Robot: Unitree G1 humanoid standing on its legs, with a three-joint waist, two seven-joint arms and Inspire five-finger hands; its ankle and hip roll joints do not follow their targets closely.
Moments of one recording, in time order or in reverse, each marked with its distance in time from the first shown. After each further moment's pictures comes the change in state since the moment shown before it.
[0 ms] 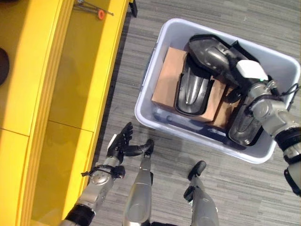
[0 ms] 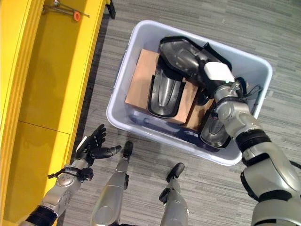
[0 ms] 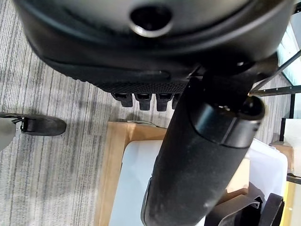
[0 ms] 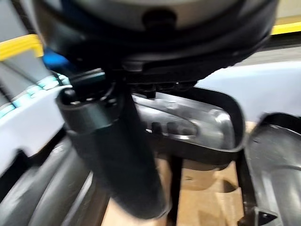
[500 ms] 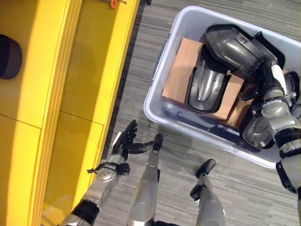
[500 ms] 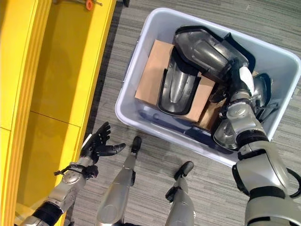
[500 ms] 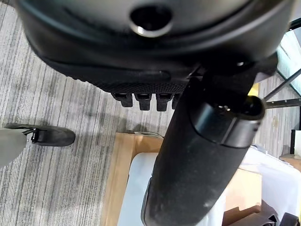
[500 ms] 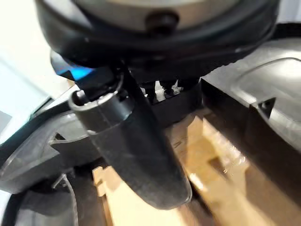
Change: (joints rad) left arm -0.043 -0.051 -0.045 0.053 -0.007 -0.021 0.029; right arm 0.085 0.123 -0.237 0.119 0.456 -0.003 -0.061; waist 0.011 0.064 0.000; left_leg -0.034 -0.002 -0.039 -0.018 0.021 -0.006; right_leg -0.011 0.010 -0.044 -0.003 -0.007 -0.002
